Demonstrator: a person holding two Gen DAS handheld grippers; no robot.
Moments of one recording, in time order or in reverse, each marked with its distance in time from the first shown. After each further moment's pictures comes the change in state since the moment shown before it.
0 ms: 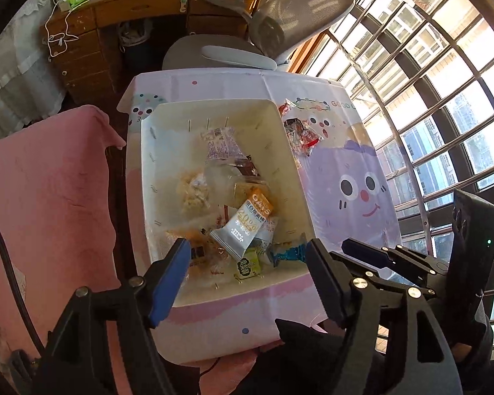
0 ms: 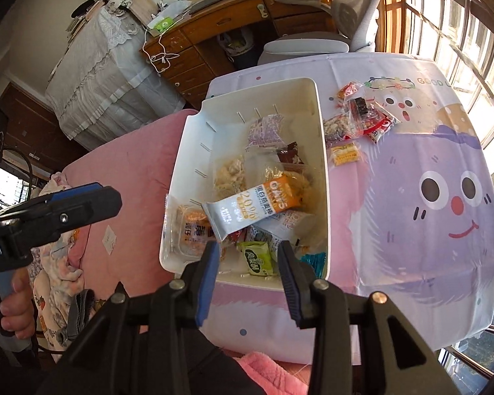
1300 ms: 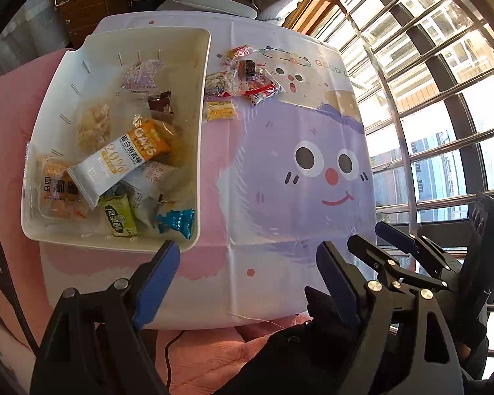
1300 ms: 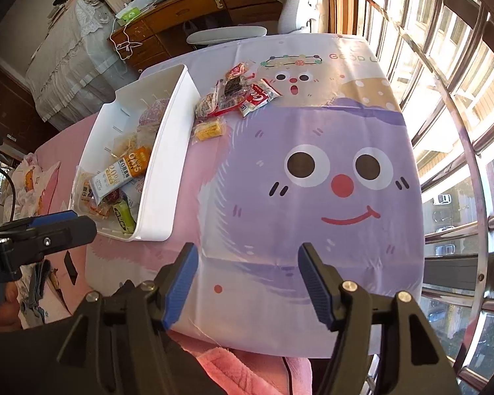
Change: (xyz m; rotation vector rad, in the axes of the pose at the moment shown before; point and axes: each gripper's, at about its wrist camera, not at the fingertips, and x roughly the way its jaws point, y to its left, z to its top) left arm 0.112 -0.160 -0.026 -0.202 0.096 0.012; right arm -0.044 -0.196 -0.020 -0.072 0.052 -0.115
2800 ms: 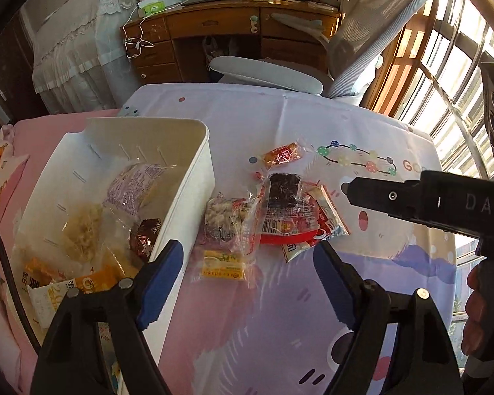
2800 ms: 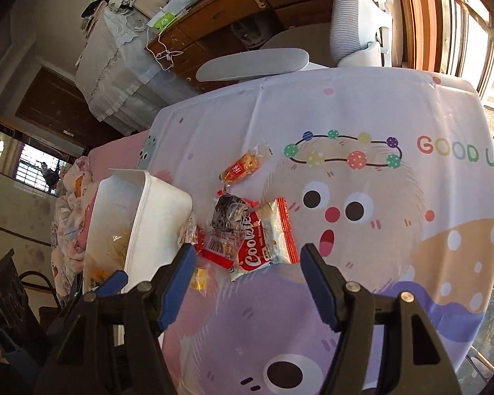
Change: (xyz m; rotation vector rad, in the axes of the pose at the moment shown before) left arm 0.129 -0.053 0.148 -0.138 -0.371 0.427; right arm 0.146 -0.067 0.239 -0.073 0.055 0.355
